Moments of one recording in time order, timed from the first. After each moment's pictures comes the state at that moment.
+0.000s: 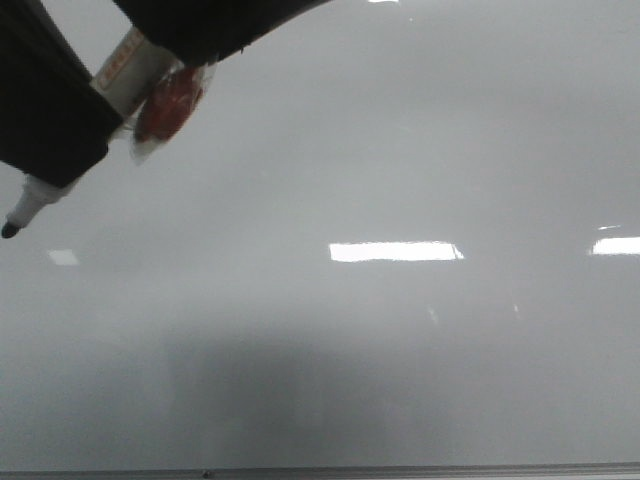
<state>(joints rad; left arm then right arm) -0.75 1.04 -0.88 -0.30 0.83 0.84 0.65 1.39 -1.16 0.88 0.98 -1.03</state>
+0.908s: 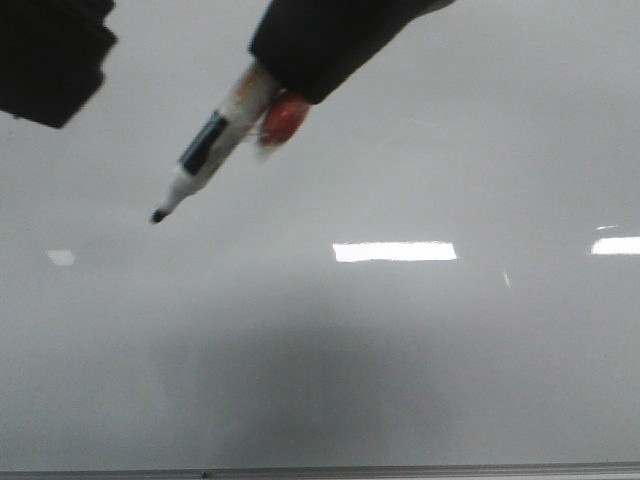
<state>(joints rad) -0.75 0.89 -0.80 -0.29 0.70 0.79 0.50 1.36 -1.12 0.79 0.93 -1.01</state>
